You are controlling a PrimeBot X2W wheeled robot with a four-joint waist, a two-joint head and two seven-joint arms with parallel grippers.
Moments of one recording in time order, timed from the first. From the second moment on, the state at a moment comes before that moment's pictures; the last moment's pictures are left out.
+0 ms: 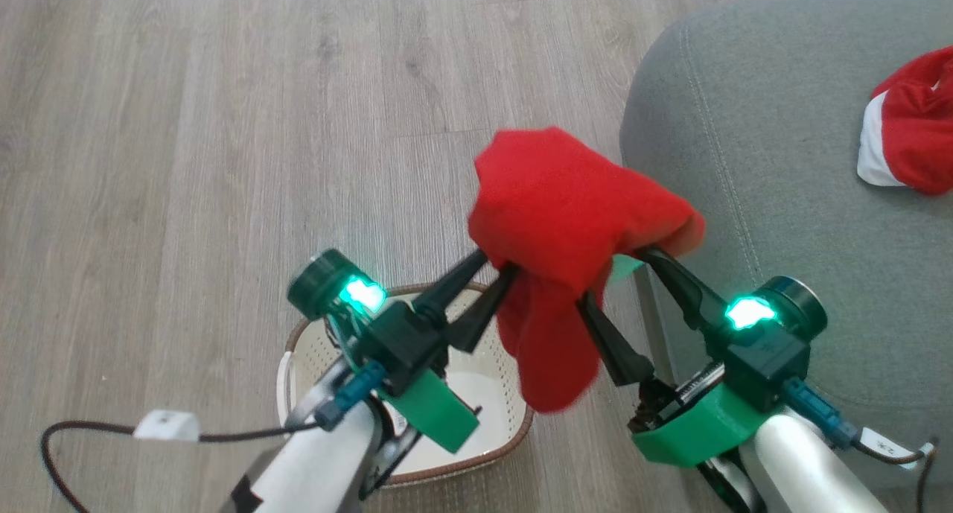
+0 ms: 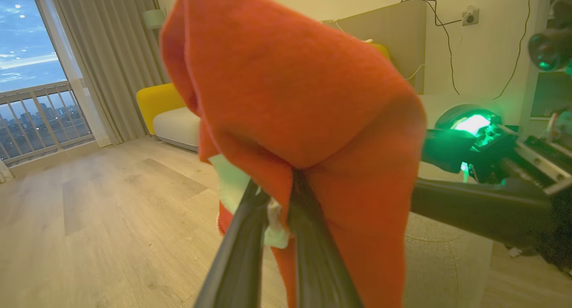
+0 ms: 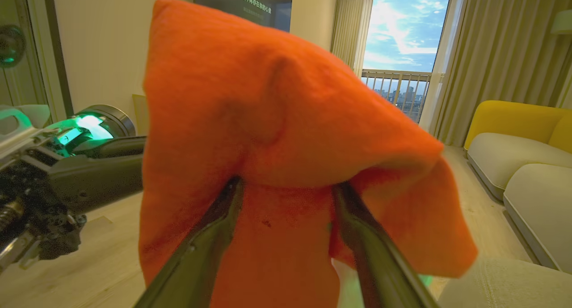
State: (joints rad) left arm -0.31 0.10 -0.55 0.02 -0.11 -0.13 -0.26; right arm -0.15 -0.22 0.43 -0.06 0.20 0.13 -0.26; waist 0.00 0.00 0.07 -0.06
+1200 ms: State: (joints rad) left arm -0.35 0.13 -0.69 0.08 -0.18 -0.13 -0.27; right arm -0.19 -0.22 0.53 0.05 0.20 0.13 -0.25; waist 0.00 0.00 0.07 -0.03
